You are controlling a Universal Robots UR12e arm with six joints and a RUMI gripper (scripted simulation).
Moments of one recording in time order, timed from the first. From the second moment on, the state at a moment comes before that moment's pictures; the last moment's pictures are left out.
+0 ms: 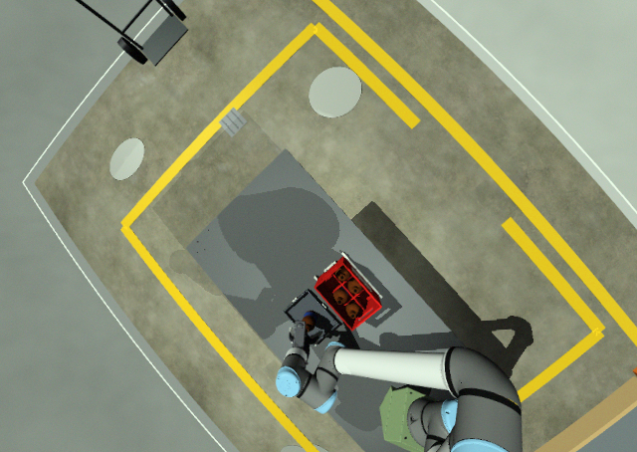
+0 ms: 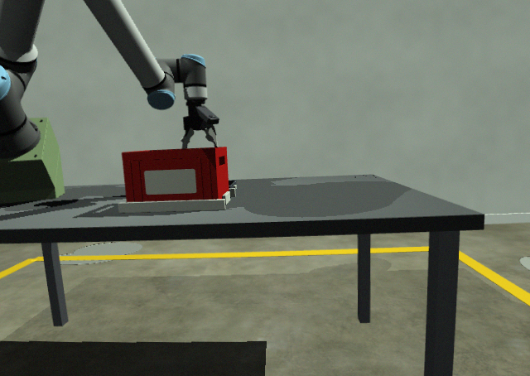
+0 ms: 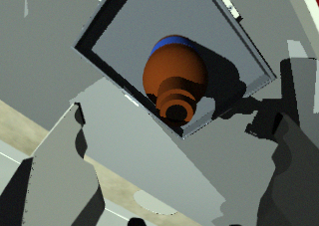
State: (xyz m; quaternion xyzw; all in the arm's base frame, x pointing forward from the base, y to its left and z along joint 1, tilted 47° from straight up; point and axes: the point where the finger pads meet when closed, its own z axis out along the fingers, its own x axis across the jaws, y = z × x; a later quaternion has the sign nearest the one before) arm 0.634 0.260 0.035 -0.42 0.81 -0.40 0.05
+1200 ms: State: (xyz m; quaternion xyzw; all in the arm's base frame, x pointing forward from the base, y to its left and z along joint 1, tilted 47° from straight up) arm 0.624 0.274 0.052 -0.42 0.81 -0.40 0.05
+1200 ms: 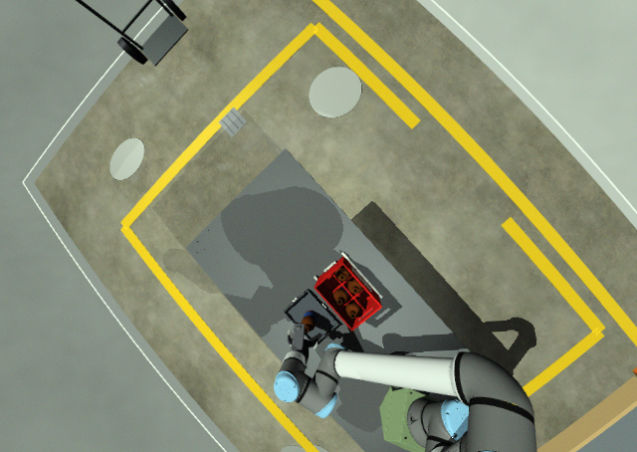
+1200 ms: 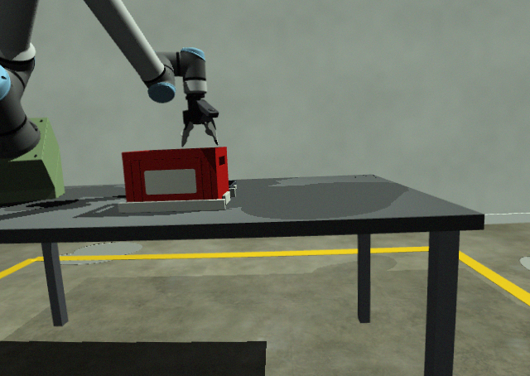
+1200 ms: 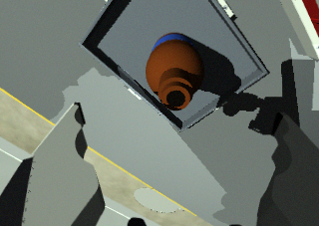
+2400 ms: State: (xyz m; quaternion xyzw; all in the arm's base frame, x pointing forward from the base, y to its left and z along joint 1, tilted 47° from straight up) arm 0.599 0.310 0.092 -0.42 0.81 -0.40 0.05
